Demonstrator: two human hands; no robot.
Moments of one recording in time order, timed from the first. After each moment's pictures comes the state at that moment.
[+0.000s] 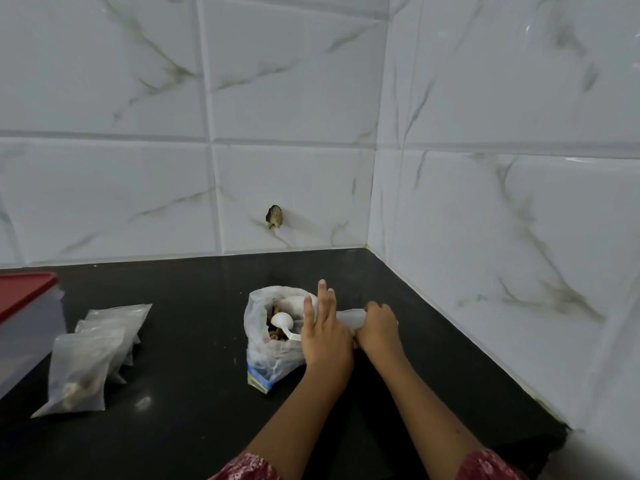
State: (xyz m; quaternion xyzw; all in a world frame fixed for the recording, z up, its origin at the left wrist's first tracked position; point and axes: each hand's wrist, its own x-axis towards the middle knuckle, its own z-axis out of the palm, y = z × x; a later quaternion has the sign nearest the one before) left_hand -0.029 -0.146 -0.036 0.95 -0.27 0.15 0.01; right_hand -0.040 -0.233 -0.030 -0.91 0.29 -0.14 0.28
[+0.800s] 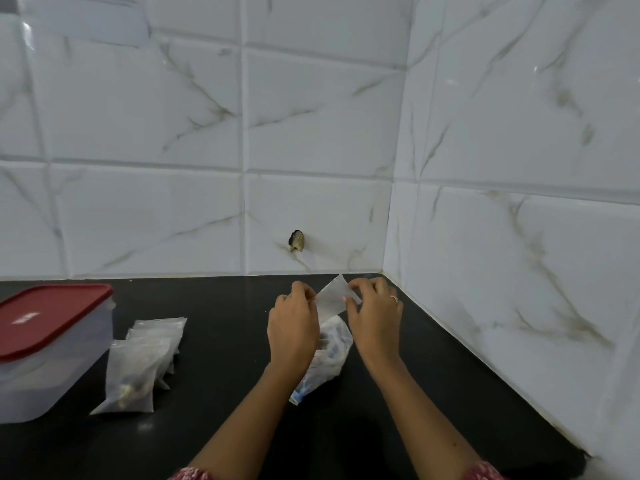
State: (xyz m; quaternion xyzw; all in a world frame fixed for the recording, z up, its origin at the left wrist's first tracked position) left_hand -0.006 -0.067 0.008 0.86 -0.17 0.26 0.41; right_hand -0.042 -0.177 0.015 -0.87 0.14 -0.44 0.19
